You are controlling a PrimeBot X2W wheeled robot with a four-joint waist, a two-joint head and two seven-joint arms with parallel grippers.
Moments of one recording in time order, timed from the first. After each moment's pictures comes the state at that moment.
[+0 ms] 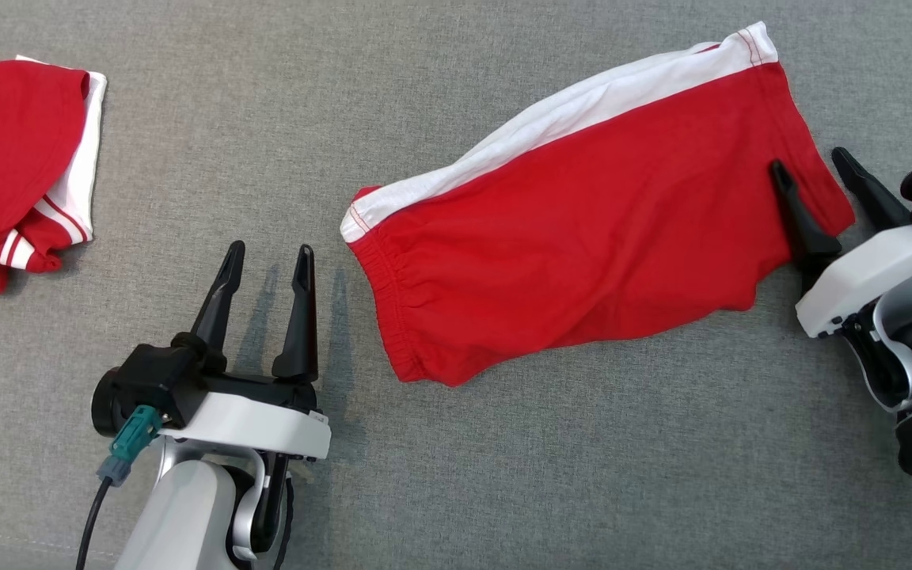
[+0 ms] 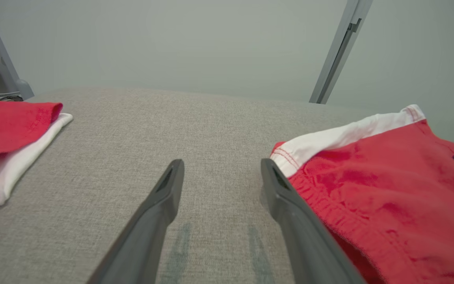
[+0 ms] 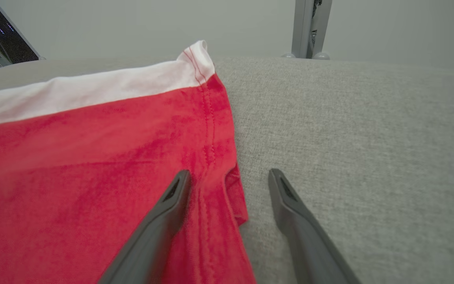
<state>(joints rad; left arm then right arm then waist) -0.25 0.10 -0.23 0.15 -0.34 0.05 -0.26 -0.61 -0.33 0.26 0.51 0.44 0.13 -0.05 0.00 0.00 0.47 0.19</state>
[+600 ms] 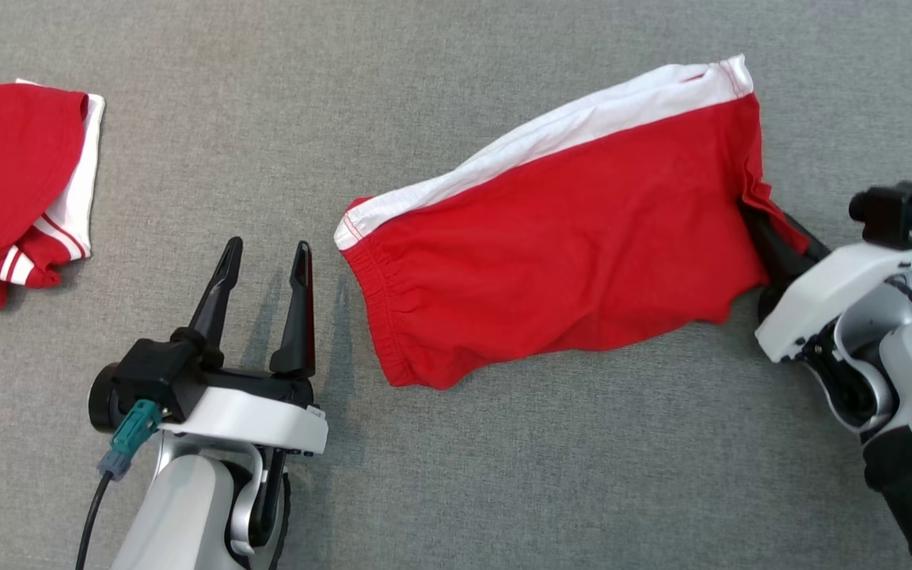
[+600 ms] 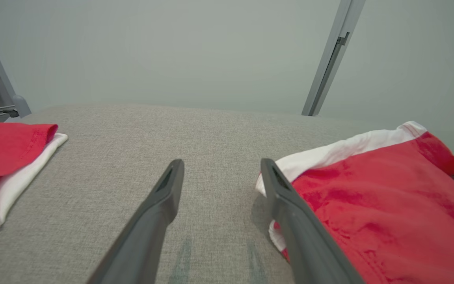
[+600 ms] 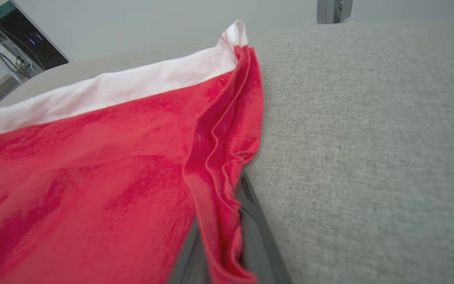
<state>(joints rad) -0.27 0.08 -0.22 0.18 -0.32 0.04 -0.26 -0.63 -0.33 0.39 0.54 0.62 0.13 0.03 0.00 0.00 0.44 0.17</state>
